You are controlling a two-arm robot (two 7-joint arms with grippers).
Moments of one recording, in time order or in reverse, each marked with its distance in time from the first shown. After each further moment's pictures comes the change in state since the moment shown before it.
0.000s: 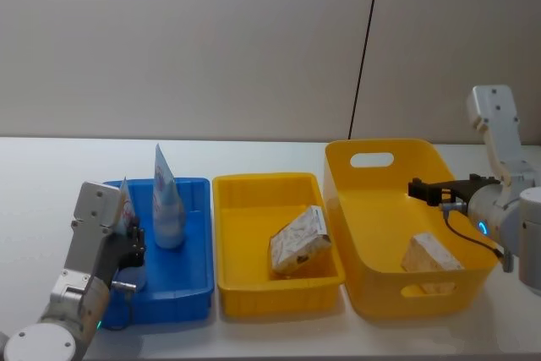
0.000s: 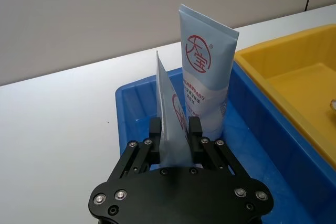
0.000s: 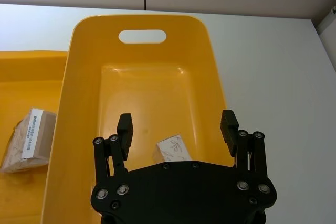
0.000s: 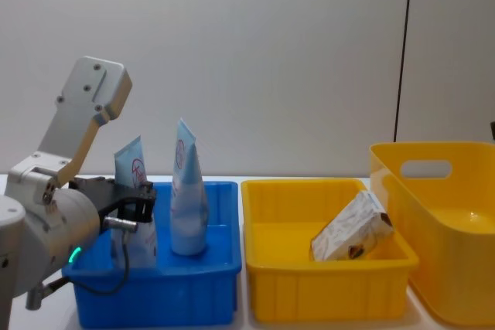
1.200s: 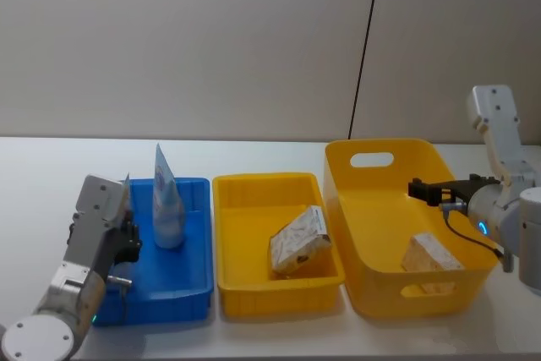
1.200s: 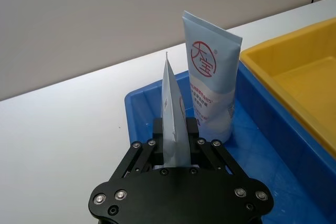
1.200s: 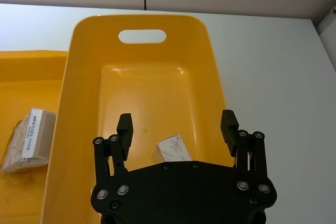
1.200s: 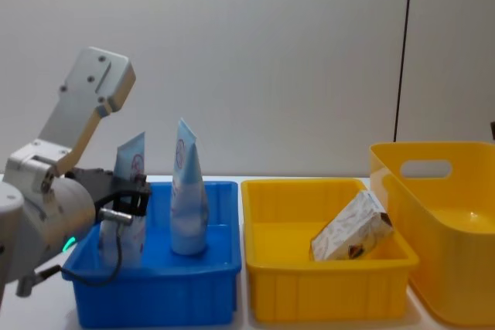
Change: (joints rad) left arm -0.008 0.020 0.009 -0.032 0.041 0.045 0.003; right arm 0.000 0.000 0.000 0.000 0.000 0.000 0.000
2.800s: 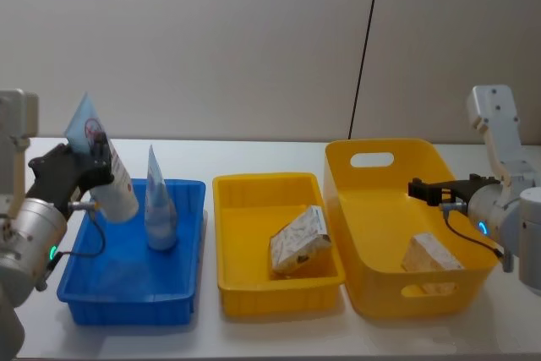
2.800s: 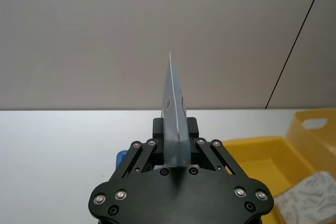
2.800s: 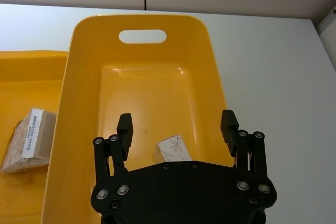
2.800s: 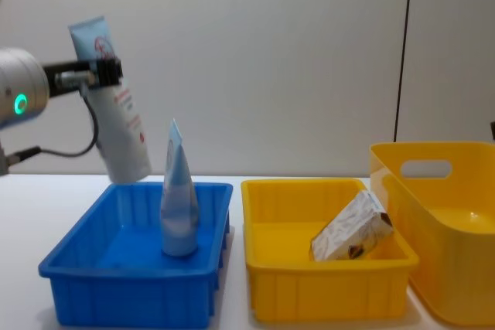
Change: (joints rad) left arm 0.036 -0.056 -0.217 -0.263 -0.210 0.098 -0.103; right arm 0.000 0.000 0.000 0.000 0.000 0.000 0.000
